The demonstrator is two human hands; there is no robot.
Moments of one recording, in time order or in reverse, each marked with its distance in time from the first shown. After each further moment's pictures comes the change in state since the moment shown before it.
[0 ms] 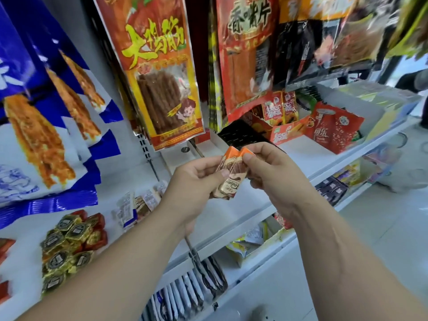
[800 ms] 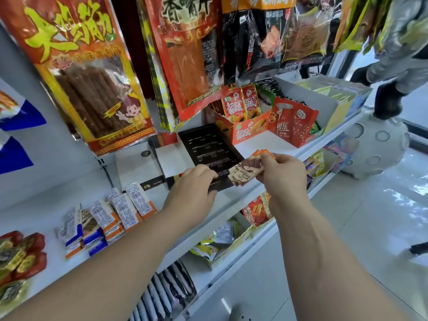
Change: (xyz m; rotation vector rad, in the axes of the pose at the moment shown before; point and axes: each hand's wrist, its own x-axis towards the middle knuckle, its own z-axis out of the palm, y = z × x) left_hand 0.060 -0.074 0.046 1.286 -0.171 0.446; right_hand 0.012 0.031 -0.070 -0.004 0.677 0.189
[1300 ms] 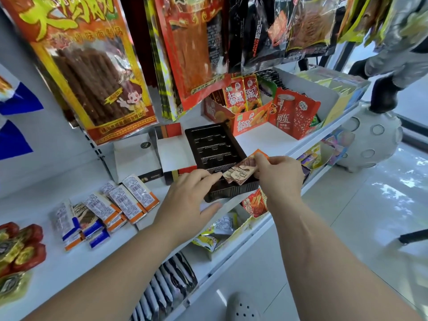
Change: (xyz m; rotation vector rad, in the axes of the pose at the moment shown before) left_hand -0.039 -0.020 0.012 -0.066 0.080 0.160; right_hand -0.004 0.021 0.007 -0.303 0.112 -0.056
